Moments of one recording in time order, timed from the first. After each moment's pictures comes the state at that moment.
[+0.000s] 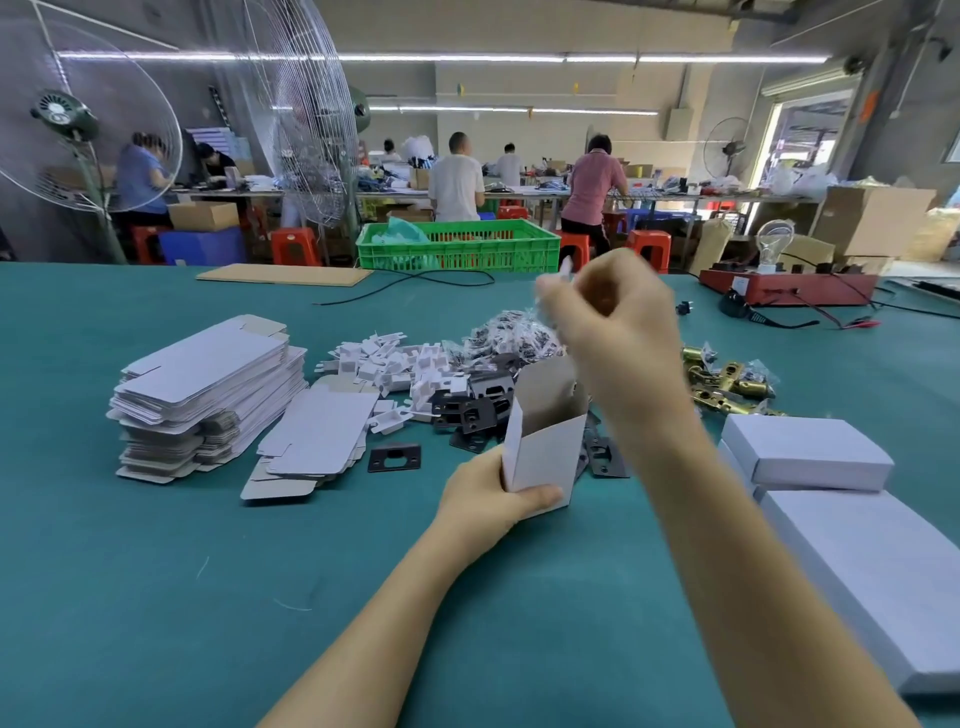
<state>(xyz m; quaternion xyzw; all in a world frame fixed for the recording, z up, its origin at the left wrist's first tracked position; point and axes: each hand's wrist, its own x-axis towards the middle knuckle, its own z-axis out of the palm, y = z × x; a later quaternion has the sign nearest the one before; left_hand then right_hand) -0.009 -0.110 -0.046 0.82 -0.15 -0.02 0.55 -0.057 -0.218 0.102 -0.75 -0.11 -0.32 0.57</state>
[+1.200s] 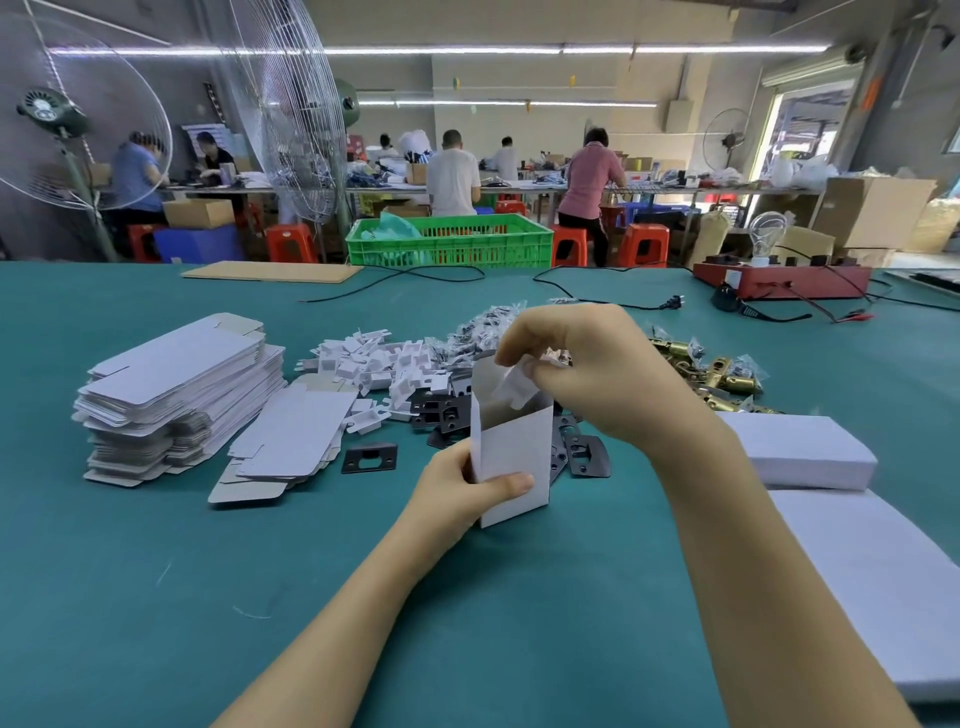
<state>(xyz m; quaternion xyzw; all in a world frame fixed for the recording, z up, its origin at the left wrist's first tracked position) -0.006 -0.113 -0.045 0.73 -0.15 -0.05 0.67 -0.042 -0.265 0.094 -0.89 -0.27 -0.22 0.30</state>
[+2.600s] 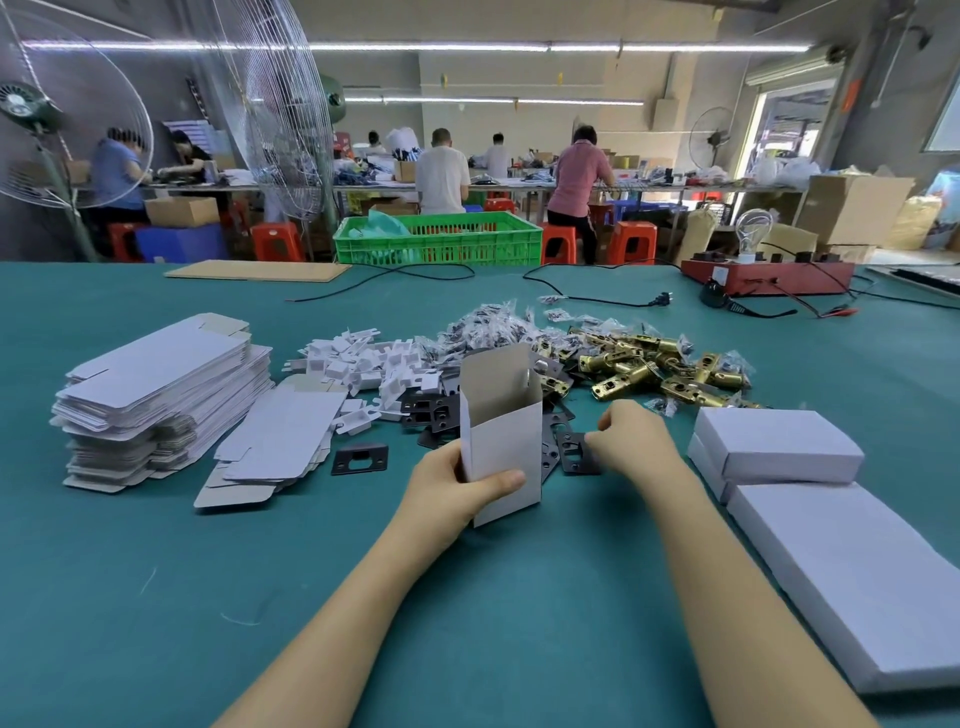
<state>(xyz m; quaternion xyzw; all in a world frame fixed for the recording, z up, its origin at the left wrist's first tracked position) 0.000 -0.112 -0.052 0.73 -0.12 -0.03 0.67 0.015 -0.316 -0.004 -0.94 0.17 -0.05 0.29</state>
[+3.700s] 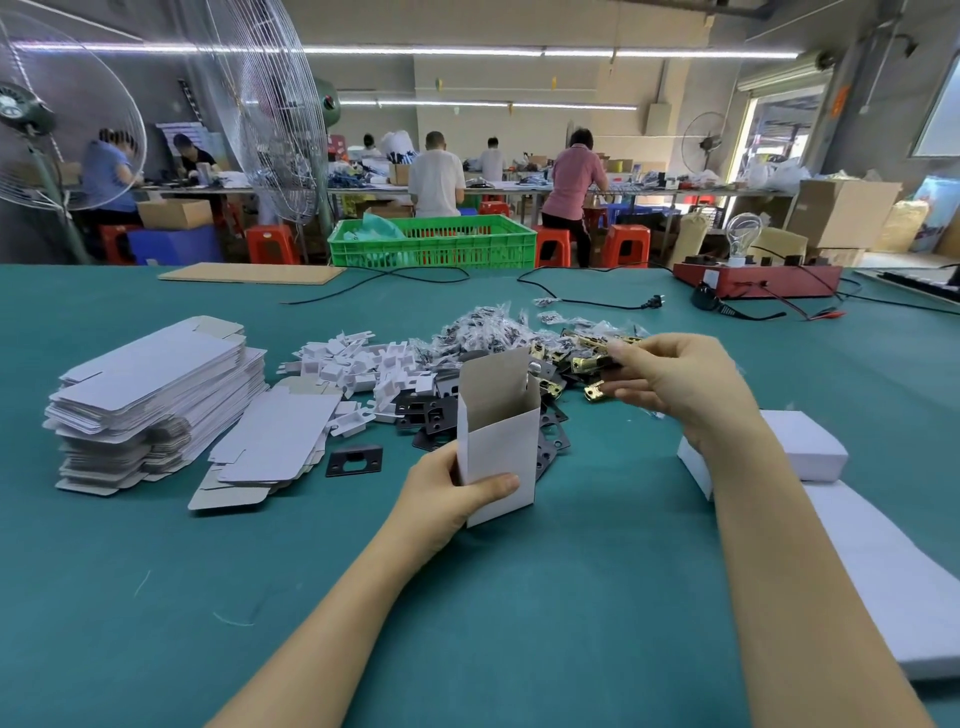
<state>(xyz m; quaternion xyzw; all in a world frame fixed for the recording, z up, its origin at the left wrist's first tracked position) -0.001 -0.112 -0.052 0.74 -0.14 -0.04 0.66 -0.020 -0.337 0.061 -0.73 0.09 -0.16 0.66</state>
